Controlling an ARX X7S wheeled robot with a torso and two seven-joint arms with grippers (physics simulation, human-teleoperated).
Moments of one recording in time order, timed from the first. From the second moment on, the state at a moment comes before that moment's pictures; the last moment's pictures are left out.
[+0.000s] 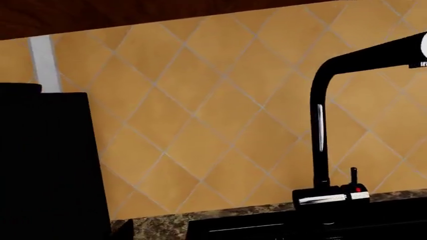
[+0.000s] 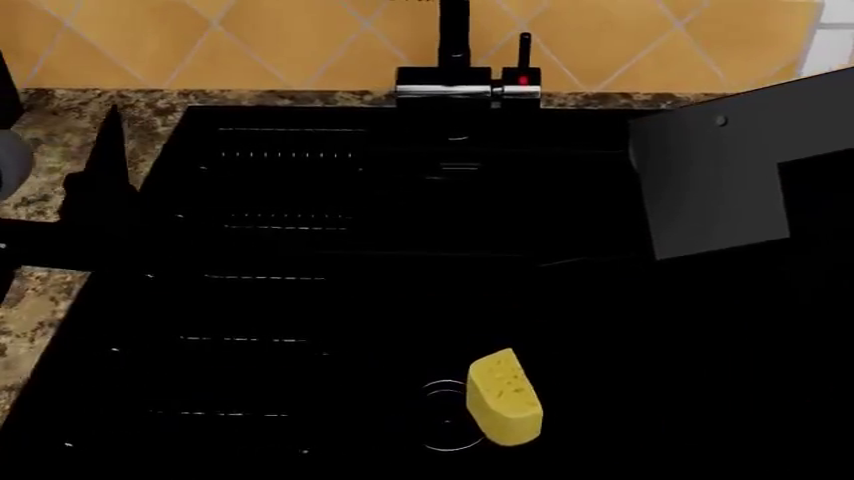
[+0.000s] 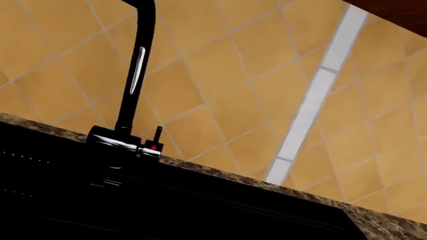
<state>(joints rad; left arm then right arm) -0.78 -0.27 0.07 0.76 -0.56 -1.27 -0.43 0.88 0.09 -0.30 -0.66 -1.03 1.52 -0.82</state>
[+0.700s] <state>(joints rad) -0.82 -0.26 0.02 0.79 -0.60 -1.35 -0.49 0.93 0.07 -0.32 -0.53 -1.33 1.55 -1.13</state>
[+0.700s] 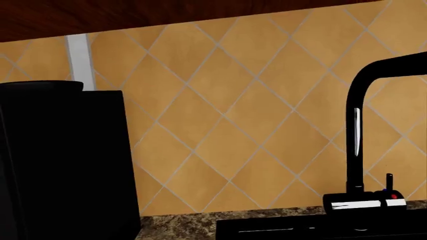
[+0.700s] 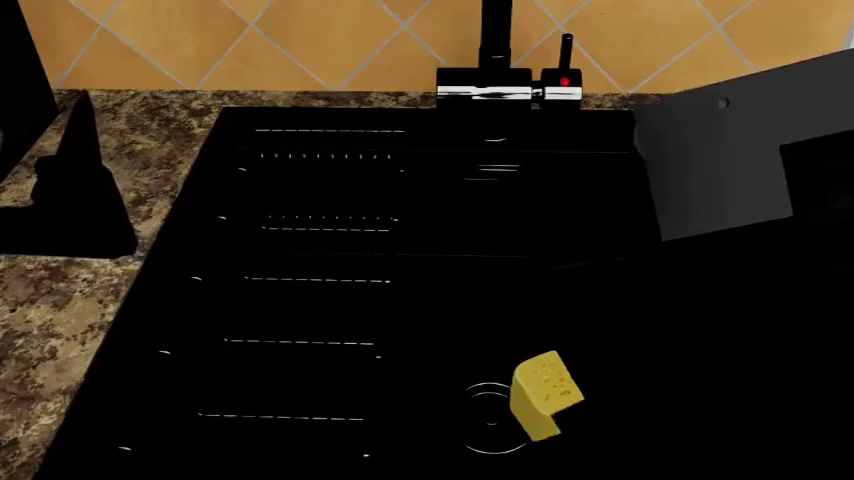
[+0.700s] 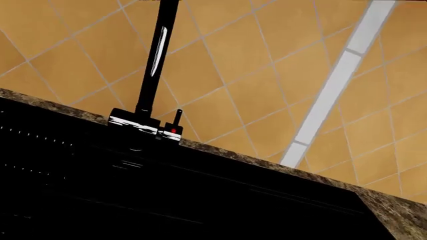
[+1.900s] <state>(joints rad) -0.84 -0.27 0.16 0.65 -0.55 -1.22 -0.51 1.11 0.04 -0.12 0.53 -0.49 1.16 -0.58</state>
